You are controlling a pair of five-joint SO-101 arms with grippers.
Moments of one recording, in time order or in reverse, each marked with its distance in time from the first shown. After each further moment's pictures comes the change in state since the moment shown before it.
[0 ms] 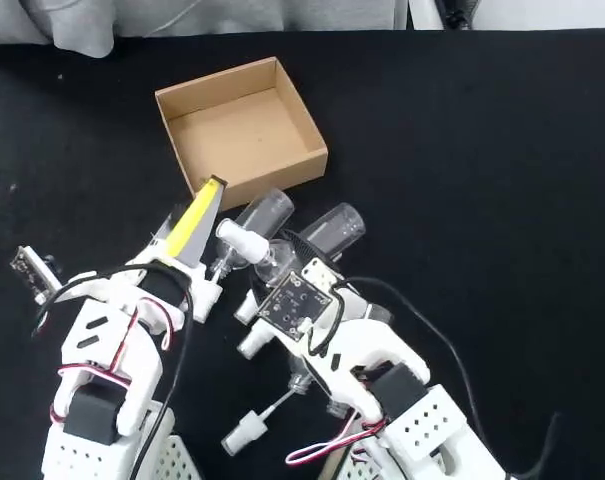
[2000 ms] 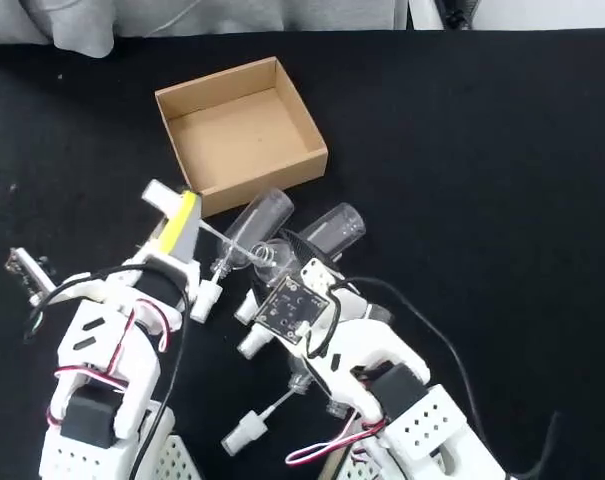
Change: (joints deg) left arm -0.2 -0.1 -1.7 0.4 1.1; right arm 0.0 0.0 0.0 0.0 2.7
